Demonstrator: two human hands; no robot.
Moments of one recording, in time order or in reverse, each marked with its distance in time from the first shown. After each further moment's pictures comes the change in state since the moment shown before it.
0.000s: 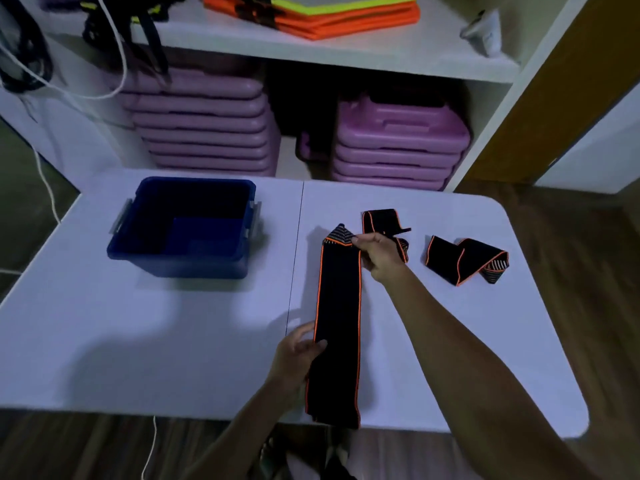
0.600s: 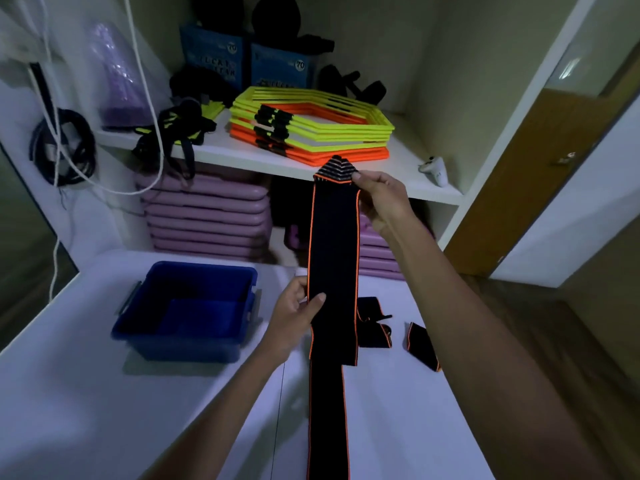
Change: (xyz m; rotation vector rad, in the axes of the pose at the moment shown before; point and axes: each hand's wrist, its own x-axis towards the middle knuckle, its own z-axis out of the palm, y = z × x) left_hand 0.019 0.189 0.011 -0.016 -0.168 0.652; right_hand -0.111 -0.262 0.065 0.125 -0.051 -0.575
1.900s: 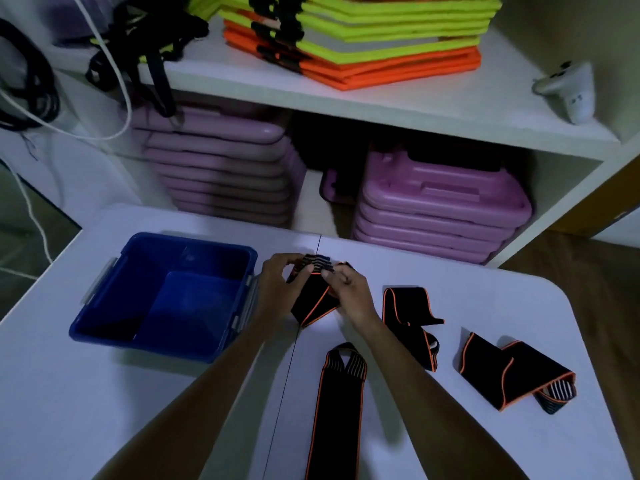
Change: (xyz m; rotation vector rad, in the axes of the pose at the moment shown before) left_hand 0.149 -0.146 -0.068 0.743 0.392 0.000; right_hand 0.050 0.297 -0.019 -0.148 -0.295 0.291
